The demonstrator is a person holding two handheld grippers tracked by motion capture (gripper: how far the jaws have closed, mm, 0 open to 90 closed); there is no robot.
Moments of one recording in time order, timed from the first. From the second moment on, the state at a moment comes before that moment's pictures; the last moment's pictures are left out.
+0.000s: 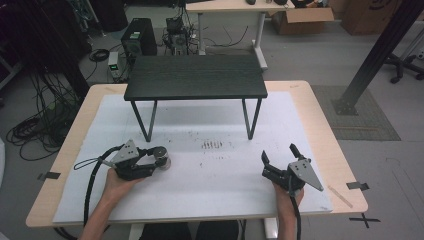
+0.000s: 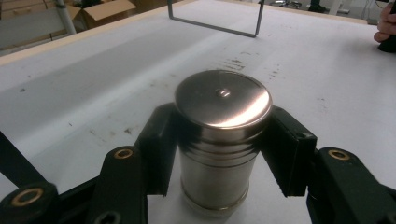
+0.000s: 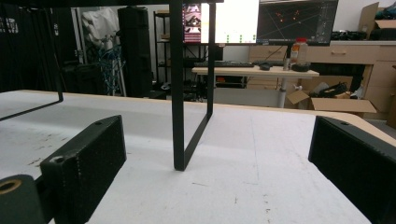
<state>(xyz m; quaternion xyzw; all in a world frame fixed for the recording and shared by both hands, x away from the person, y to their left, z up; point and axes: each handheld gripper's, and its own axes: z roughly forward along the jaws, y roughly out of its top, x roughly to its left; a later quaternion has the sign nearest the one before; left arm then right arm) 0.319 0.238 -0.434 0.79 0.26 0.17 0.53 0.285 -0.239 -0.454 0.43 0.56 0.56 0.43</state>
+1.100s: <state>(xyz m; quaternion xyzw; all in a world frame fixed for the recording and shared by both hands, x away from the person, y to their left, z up) 0.315 0.238 -0.353 0.79 0.25 0.15 0.54 0.285 -0.239 -0.455 0.43 0.56 0.56 0.43</state>
